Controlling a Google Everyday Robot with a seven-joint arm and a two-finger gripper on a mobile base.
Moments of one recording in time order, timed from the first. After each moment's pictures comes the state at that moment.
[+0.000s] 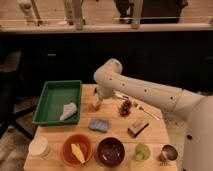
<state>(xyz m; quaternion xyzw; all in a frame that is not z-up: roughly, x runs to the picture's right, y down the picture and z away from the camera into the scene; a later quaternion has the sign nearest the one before) -0.005 0.066 0.818 -0.12 -0.24 -0.79 0.55</state>
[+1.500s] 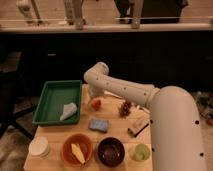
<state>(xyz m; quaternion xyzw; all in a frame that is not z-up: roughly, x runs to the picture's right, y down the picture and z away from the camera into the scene) -0.058 0.067 0.891 -0.11 -0.27 -0.80 0.53</state>
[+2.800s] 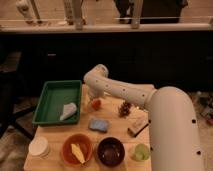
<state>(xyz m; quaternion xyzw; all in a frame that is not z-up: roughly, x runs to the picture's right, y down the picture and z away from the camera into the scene) -0.051 0.075 0.905 -0.11 -0.26 -0.80 0.53</state>
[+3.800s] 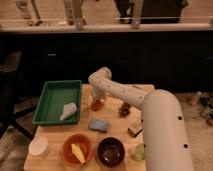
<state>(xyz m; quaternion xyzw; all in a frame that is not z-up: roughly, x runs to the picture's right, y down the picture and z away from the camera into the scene) -0.051 0.087 0.953 -0.11 -0.29 -0.78 0.54</state>
